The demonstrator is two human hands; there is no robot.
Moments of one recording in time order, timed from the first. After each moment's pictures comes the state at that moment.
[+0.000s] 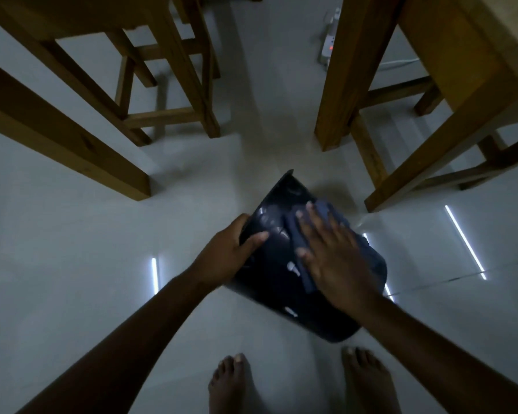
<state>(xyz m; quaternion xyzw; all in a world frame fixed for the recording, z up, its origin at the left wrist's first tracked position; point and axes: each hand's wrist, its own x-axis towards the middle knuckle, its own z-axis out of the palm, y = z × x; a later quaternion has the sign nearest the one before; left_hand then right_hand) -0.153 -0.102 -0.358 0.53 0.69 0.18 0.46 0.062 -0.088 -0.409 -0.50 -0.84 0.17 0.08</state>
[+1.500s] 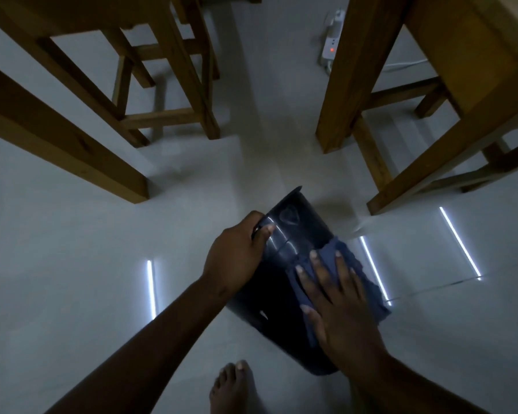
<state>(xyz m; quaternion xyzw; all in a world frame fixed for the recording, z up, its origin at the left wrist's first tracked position) -0.145 -0.098 -0.359 0.59 0.71 0.17 0.33 0.064 -0.161 -0.407 -0.51 -0.84 0.19 0.05</state>
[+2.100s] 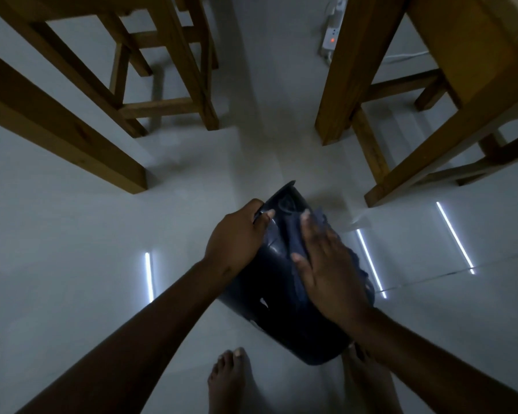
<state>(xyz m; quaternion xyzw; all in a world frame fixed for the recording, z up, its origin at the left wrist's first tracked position) -0.140 -0.089 -0.357 0.57 0.73 0.15 0.36 0.047 -0.120 -0.410 -0.55 -0.79 0.25 0.10</state>
